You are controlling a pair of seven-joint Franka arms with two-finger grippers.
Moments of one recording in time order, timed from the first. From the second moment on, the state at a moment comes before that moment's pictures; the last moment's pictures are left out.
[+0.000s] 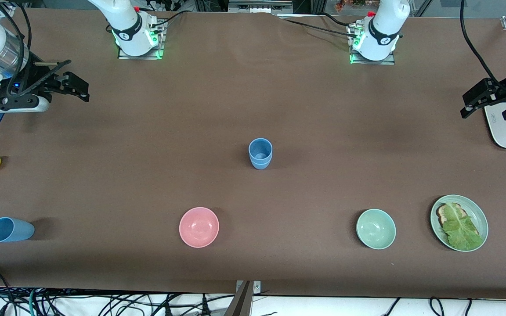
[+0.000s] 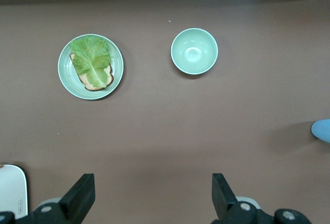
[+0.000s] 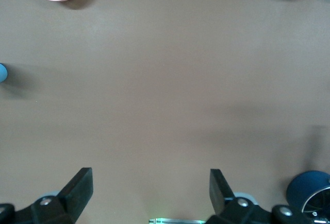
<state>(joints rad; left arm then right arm) -0.06 -0.03 0.06 -1.60 -0.01 1.68 0.03 0.12 -0.01 0.02 -1.64 0.01 1.54 0.11</state>
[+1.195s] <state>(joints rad) -0.05 -0.03 0.07 -1.60 -0.01 1.67 0.03 0.12 -0.01 0.02 -1.63 0.01 1.54 0.11</state>
